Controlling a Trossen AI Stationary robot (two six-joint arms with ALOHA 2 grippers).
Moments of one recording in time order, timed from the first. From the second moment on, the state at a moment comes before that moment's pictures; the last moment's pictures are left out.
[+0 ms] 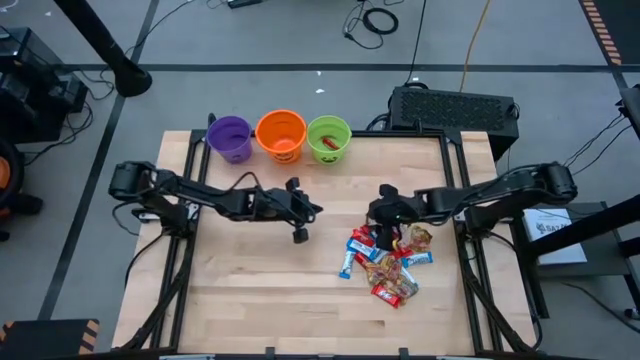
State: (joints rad) left arm -0.02 1.56 0.78 0.29 -0.19 0.01; right arm 0.05 1.28 0.66 -0.24 0.11 0.14
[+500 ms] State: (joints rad) left arm -0.04 1.71 0.79 0.42 0.11 -0.02; right arm 0.05 1.32 0.66 -0.26 0.08 0.16
